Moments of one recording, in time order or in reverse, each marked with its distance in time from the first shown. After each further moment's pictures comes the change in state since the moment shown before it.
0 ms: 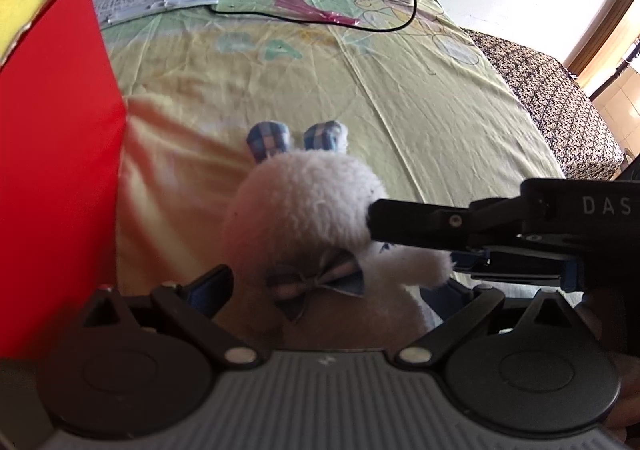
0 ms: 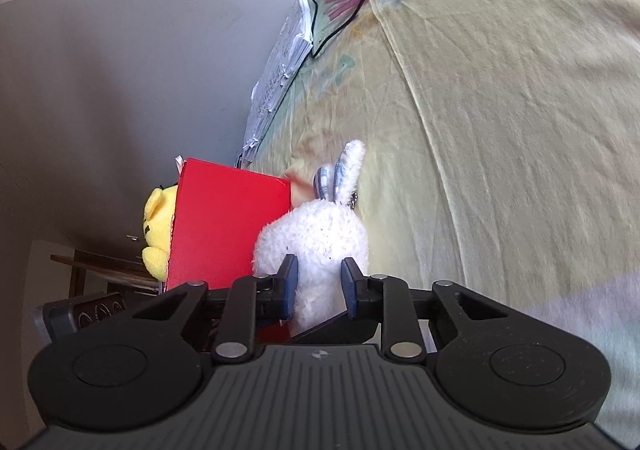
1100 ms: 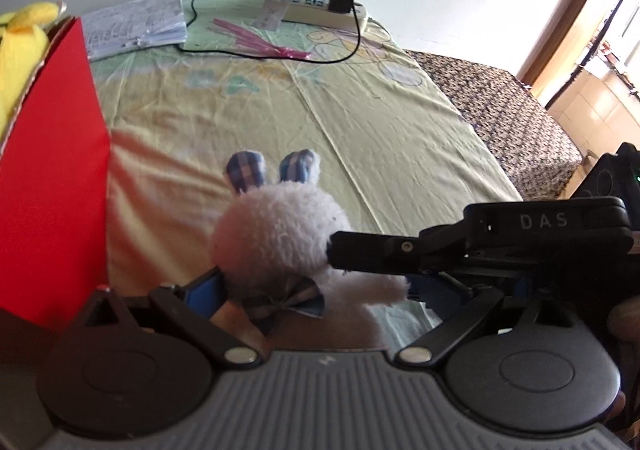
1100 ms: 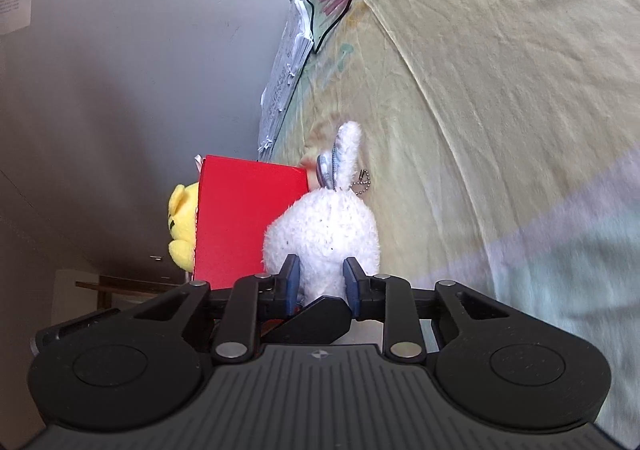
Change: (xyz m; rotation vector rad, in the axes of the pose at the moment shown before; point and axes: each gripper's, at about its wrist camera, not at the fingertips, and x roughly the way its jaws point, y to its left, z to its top) left arm -0.037 -0.011 -0.018 0.071 -0.091 -0.127; right arm -0.013 0.004 -0.034 0.089 -0.045 0.053
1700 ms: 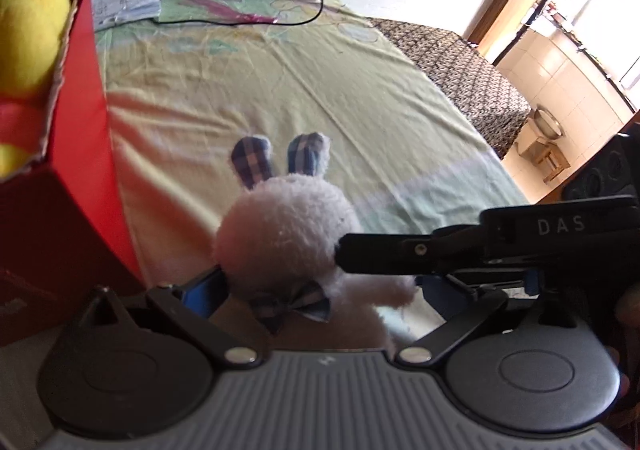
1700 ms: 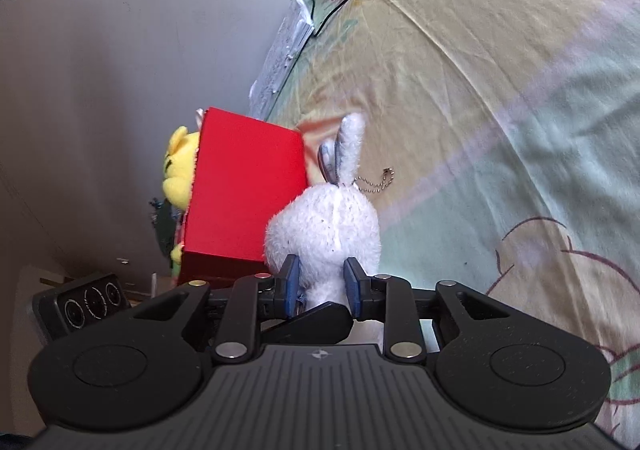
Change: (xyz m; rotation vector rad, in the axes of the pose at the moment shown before) left arm -0.033 0.038 -0.036 0.102 0.083 -0.131; right arm 0.001 0.030 -0.073 -0.068 -0.097 -0.126
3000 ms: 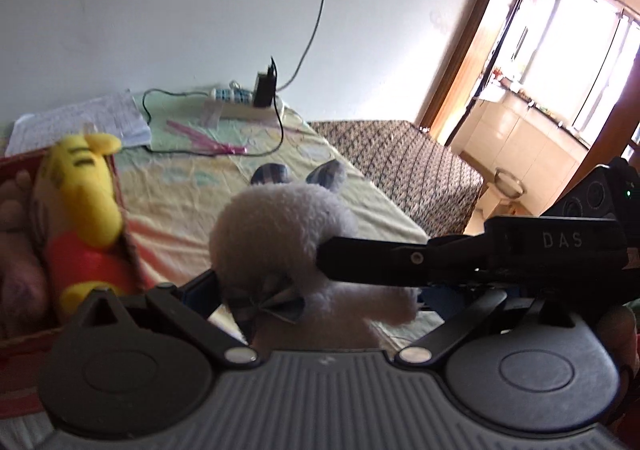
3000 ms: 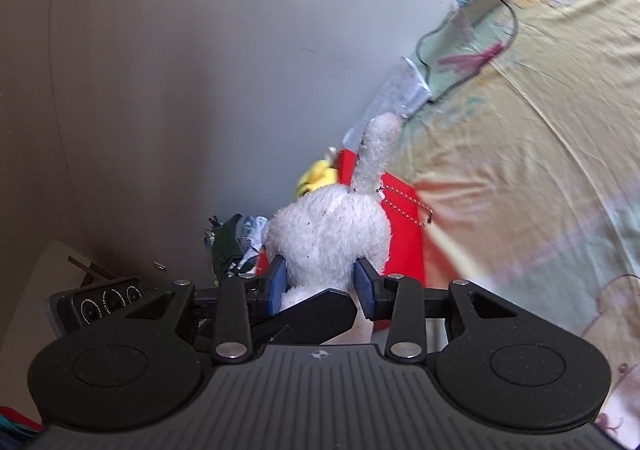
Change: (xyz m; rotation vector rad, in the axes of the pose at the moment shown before) left arm -0.112 -0.010 0.014 0.086 -0.309 -0.094; right arm -0.047 0.104 -0.018 -0.215 -0.158 0.176
